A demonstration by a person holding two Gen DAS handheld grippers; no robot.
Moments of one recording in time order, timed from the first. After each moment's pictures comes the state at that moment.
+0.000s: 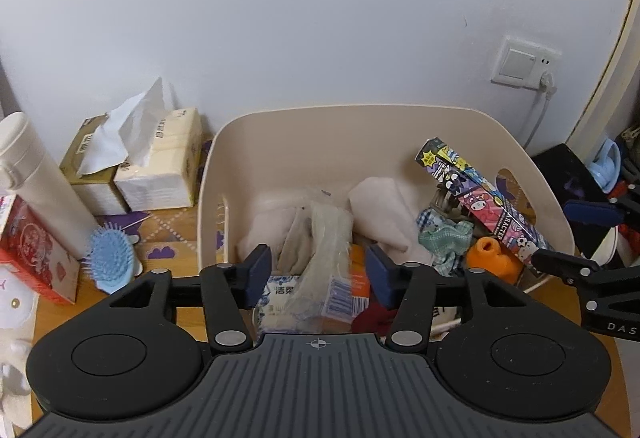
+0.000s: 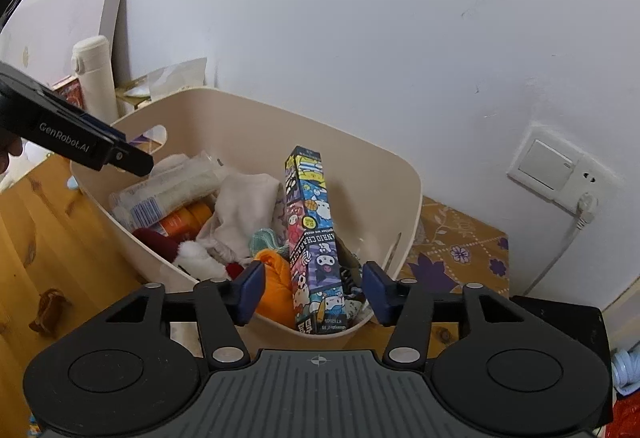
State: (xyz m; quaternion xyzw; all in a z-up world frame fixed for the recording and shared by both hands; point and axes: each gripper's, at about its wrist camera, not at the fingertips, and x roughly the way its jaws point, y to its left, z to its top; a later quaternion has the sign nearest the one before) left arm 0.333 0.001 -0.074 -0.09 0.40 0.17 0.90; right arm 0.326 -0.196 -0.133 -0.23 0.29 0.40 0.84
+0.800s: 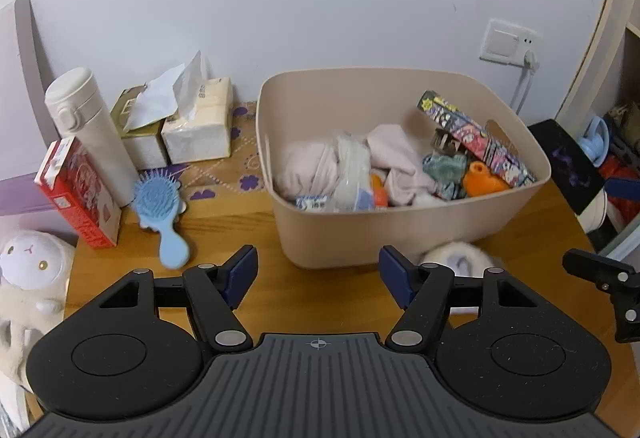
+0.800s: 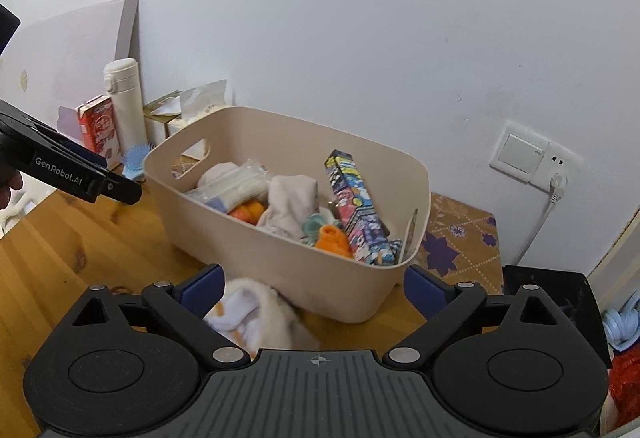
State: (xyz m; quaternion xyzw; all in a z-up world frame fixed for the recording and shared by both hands) left arm 0.238 -0.008 -0.068 -0.08 0.41 0.17 0.89; right arm 0.236 -0.216 -0.108 -0.20 0.28 0.38 0.86
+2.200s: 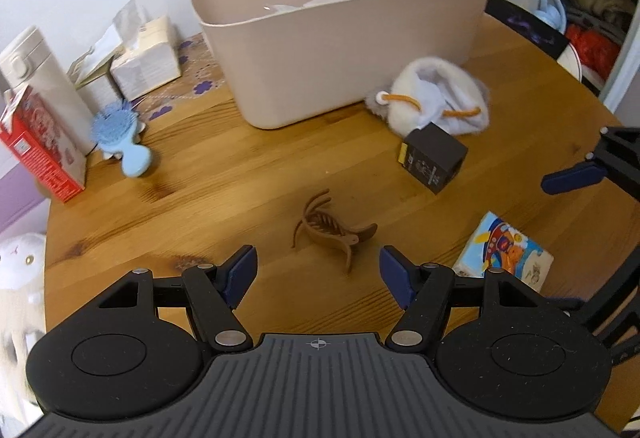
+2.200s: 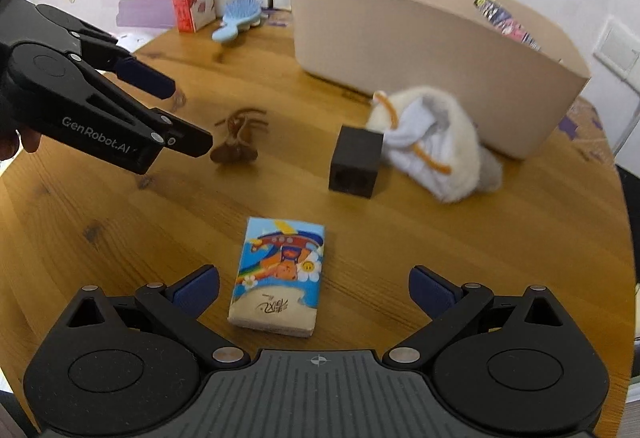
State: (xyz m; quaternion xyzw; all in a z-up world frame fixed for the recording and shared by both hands) left arm 0.176 -0.041 -0.160 0.03 0.47 0.08 0.88; right arm 0.142 -0.187 -0.219 -0.24 0.41 0.42 0.77
